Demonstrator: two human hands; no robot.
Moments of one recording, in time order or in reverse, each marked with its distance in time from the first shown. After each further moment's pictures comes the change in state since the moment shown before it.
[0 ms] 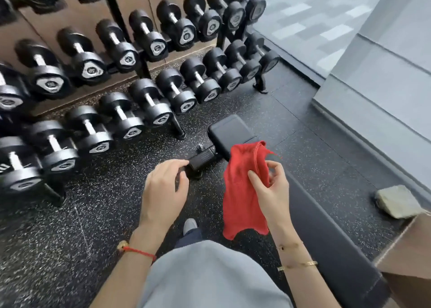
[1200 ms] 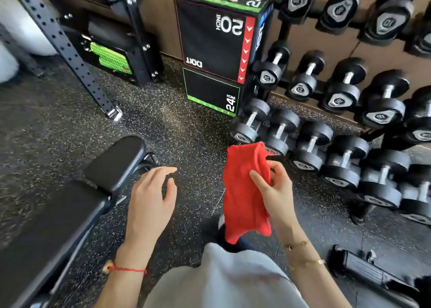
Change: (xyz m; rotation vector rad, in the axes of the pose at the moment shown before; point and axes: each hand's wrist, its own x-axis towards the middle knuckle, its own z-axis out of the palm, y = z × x) left_hand -0.278 -0.417 -0.376 0.284 0.649 -0.913; right_hand -0.298 -0.052 0.606 -0.095 -1.165 -0.226
